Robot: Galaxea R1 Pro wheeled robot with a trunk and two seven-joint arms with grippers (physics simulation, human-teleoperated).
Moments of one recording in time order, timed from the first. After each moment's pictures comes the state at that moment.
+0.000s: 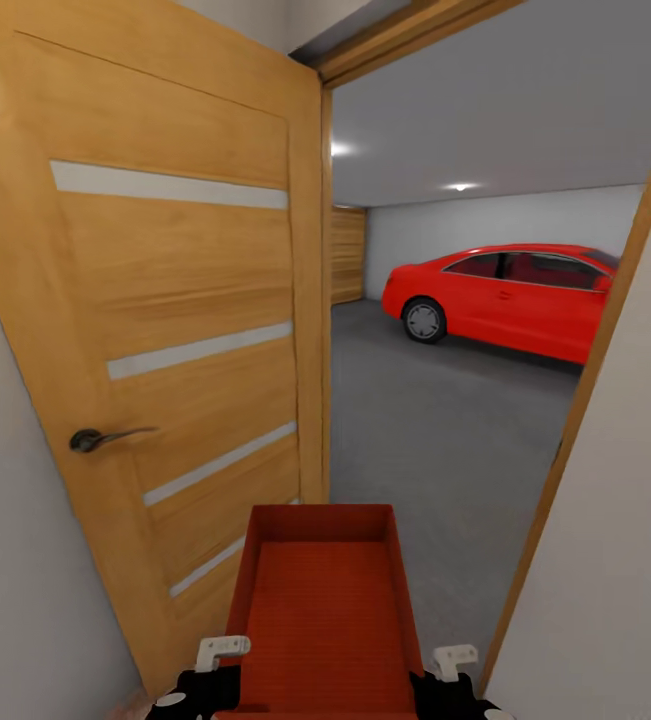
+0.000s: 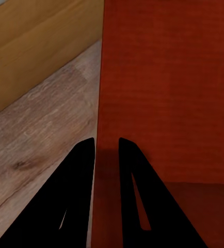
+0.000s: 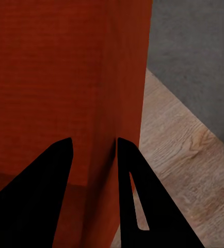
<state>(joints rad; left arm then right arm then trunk) -0.25 -0.10 0.07 -0.69 -0.02 0.23 0.01 -0.34 -0.02 0.15 -0.42 -0.15 -0.02 0.17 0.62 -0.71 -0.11</state>
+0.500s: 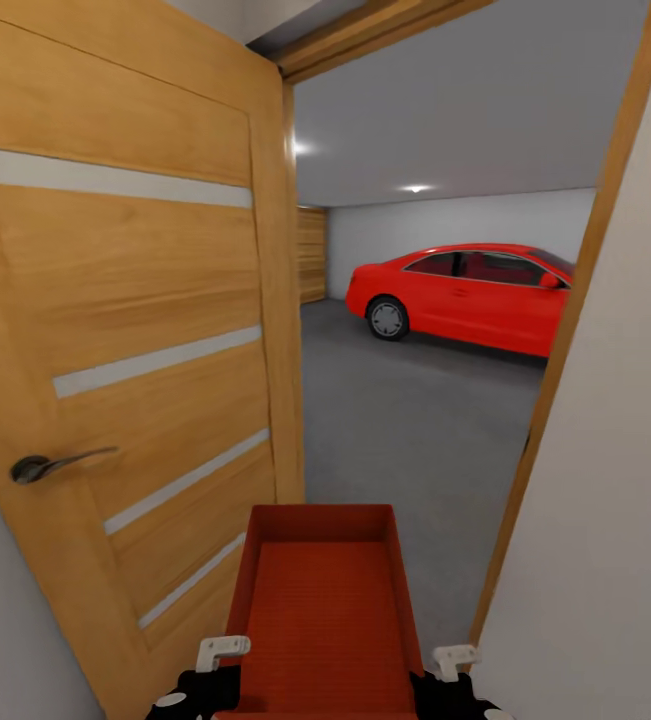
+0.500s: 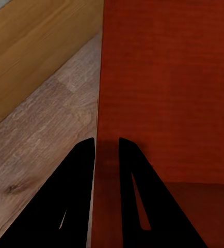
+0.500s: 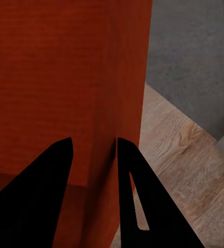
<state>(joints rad) -0.25 -0.10 0.07 -0.69 -0.02 0.23 0.01 -0.34 -0.02 0.15 -0.42 -0.15 -0.02 0.17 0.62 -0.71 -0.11</state>
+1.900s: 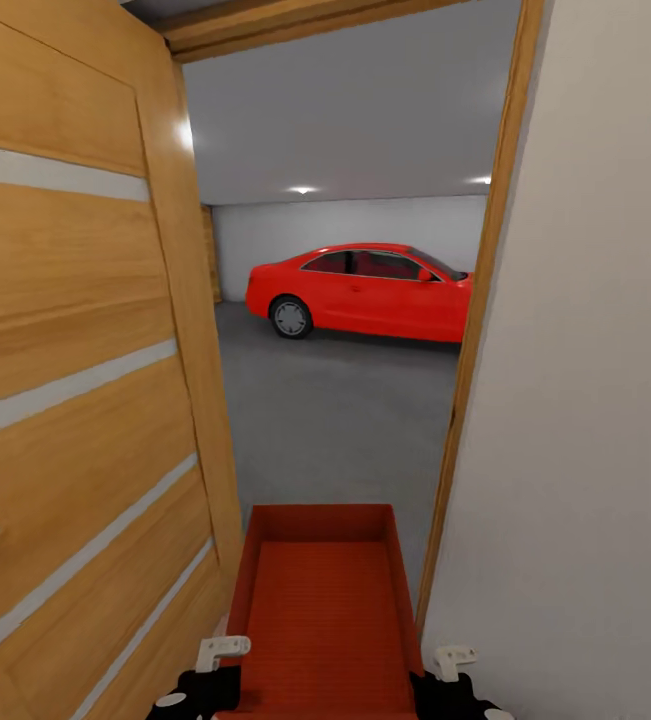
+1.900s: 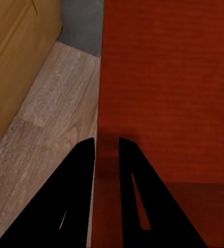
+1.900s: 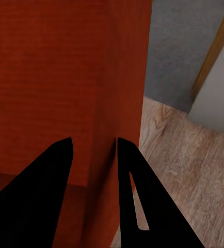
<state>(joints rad) -0.25 -0.10 0.07 -0.69 -0.03 0.23 0.01 -0.34 -0.02 0.15 -0.42 -0.15 -0.02 0.17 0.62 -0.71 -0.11</state>
